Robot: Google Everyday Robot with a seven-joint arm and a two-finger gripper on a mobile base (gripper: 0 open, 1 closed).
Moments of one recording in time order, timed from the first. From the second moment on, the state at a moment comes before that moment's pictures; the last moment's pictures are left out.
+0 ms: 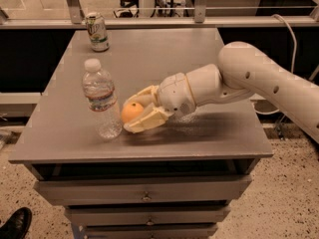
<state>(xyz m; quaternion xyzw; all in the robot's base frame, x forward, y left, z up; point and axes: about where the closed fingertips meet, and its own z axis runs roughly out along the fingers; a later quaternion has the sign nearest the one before) 0.497 0.051 0.854 -0.62 0.55 0.39 0.40</state>
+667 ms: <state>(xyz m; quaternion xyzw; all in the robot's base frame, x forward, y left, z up) 0.491 0.058 0.842 -0.63 0.54 0.40 0.39</state>
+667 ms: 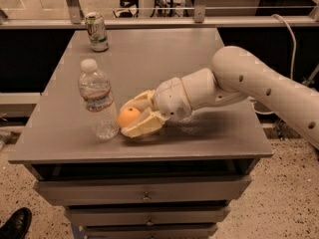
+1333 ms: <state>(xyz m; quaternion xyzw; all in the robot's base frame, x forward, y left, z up) 0.490 0.058 0.838 -0.63 0.55 0.40 0.38</state>
